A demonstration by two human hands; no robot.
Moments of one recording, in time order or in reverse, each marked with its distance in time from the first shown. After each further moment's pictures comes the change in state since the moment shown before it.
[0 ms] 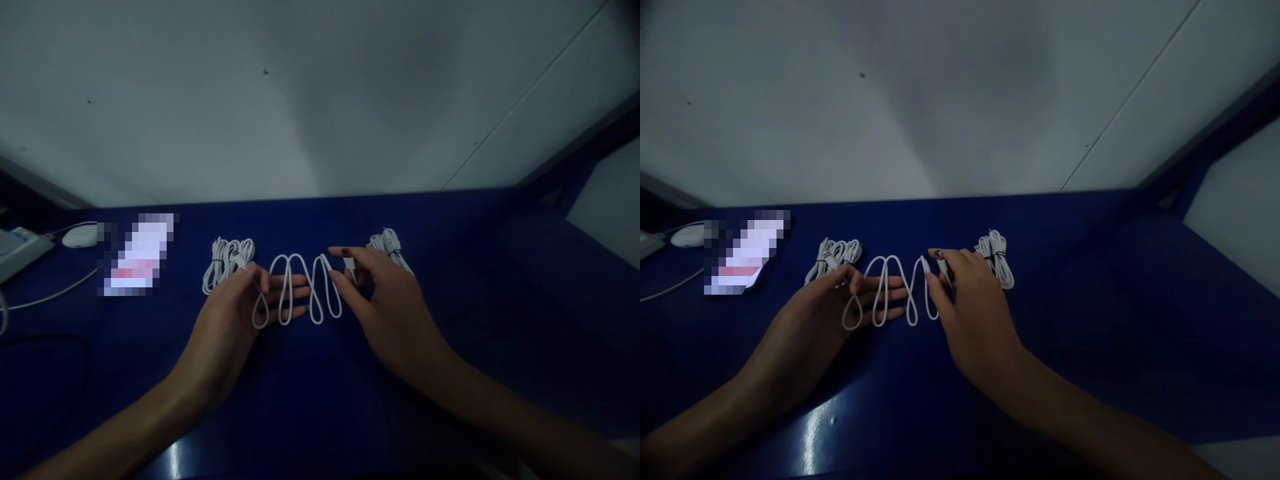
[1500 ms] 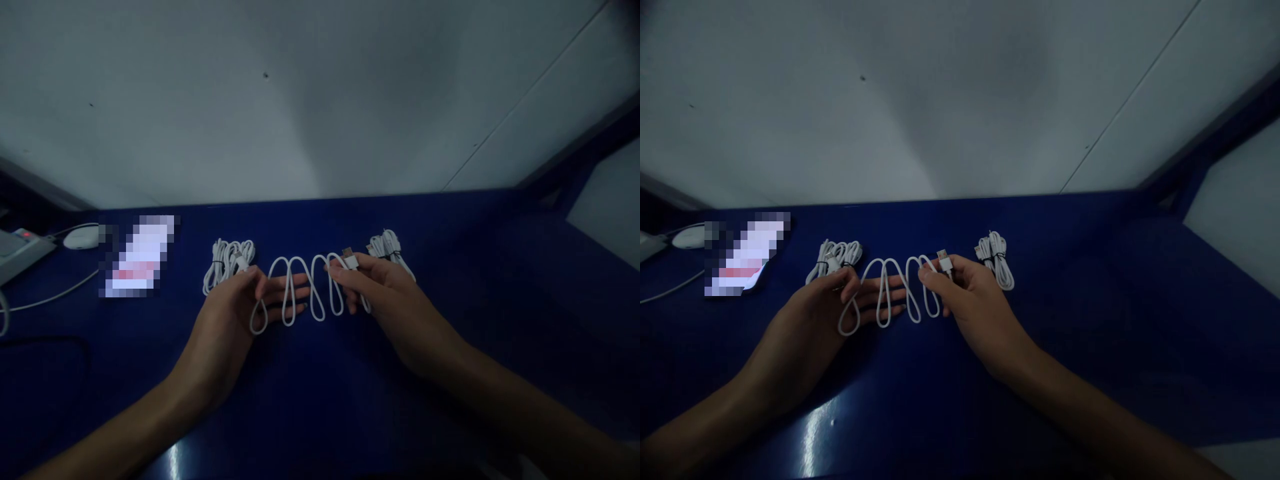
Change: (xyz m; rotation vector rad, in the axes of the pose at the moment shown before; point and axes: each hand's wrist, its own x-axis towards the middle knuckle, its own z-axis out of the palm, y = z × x) left_hand 0.002 -0.004 -0.009 0.013 -0.021 0.020; right_hand 0.006 0.002 -0.004 0.711 -0.262 0.355
